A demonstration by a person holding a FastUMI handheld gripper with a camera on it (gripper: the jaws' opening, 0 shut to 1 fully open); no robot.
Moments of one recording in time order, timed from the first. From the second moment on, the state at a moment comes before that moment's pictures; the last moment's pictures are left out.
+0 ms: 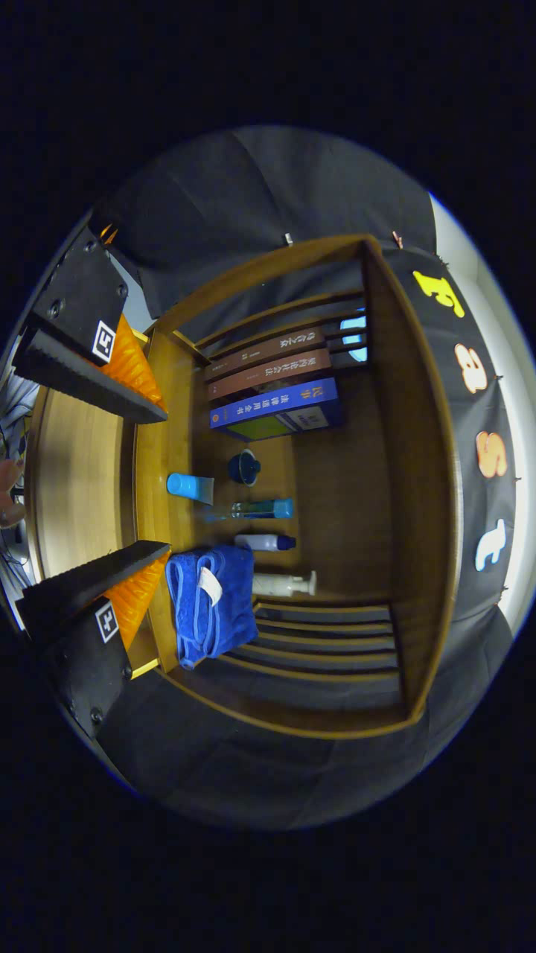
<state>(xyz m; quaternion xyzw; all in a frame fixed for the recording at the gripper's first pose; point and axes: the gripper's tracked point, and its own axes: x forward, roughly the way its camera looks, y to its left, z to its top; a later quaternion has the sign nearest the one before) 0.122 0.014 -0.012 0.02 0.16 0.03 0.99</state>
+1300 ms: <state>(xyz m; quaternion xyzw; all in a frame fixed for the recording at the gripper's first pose) 0.036 -0.003 -0.183 0.02 0.14 0.00 0.99</state>
